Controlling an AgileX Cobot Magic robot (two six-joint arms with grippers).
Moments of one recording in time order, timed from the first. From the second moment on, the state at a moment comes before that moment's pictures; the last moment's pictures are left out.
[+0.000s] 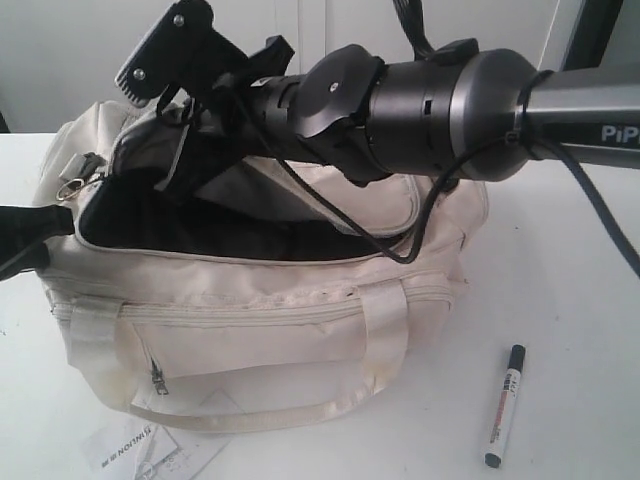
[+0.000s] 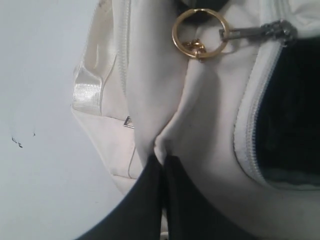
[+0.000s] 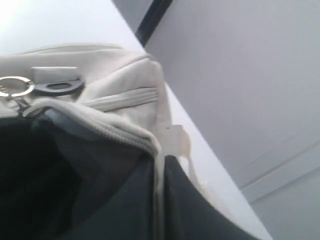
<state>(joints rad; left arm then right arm) -0.10 1.13 -0.64 -0.08 0.36 -0.35 0.64 1.85 -1.40 0.94 -0.06 -1.42</state>
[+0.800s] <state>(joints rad) -0.10 1.13 -0.64 -0.08 0.37 -0.35 0.64 1.85 -1.41 0.94 -0.56 -1.39</state>
